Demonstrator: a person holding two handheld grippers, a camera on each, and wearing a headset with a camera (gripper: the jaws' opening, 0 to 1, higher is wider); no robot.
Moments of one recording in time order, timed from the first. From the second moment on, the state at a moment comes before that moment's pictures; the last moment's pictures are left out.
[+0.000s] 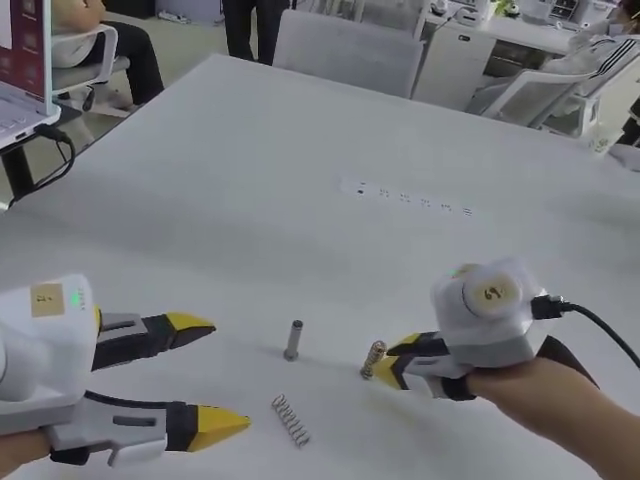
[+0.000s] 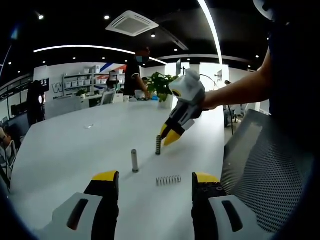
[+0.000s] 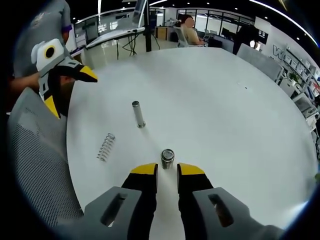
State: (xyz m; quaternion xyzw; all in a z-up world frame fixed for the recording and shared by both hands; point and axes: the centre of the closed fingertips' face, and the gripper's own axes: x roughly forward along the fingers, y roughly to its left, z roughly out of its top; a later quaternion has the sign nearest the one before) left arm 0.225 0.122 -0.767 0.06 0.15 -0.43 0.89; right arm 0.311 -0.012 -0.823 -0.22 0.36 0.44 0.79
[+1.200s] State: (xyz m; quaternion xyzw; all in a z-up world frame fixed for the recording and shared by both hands) left arm 0.222 0.116 -0.765 0.06 0.15 -0.44 0.88; right arm 0.225 0.053 -0.832 -0.22 0.38 0.51 0.74
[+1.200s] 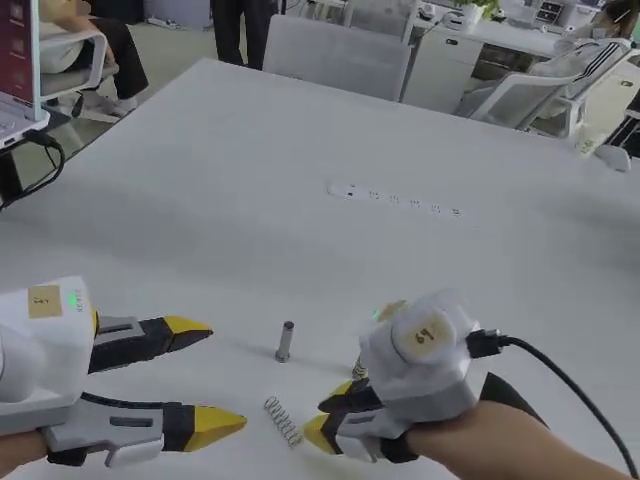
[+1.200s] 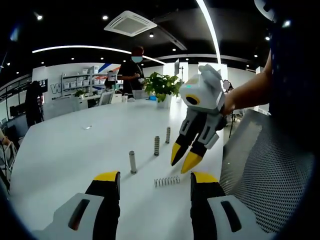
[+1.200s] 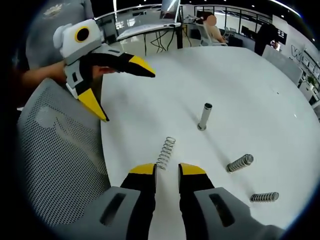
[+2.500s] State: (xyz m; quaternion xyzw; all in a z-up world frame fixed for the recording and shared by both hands) left arm 0.220 0.110 -0.770 0.07 0.15 -0.45 0.88; right arm 0.226 0.055 -0.850 -0.27 0.38 0.51 0.72
